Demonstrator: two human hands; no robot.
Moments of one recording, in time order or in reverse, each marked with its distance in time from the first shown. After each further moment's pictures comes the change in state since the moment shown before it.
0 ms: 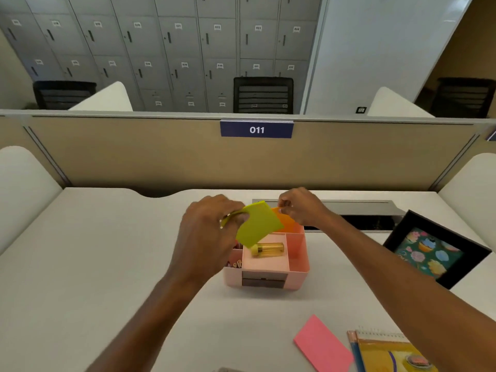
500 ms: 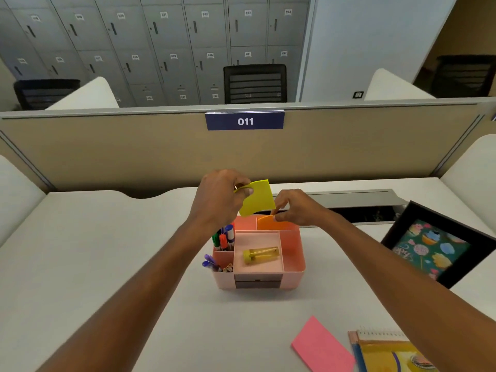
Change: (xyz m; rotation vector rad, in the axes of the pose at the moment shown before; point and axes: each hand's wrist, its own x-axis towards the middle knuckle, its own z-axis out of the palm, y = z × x) left_hand 0.073 -0.030 0.070 0.114 -0.234 -0.093; right_hand 0.005 0.033 0.022 0.258 -0.079 -0.007
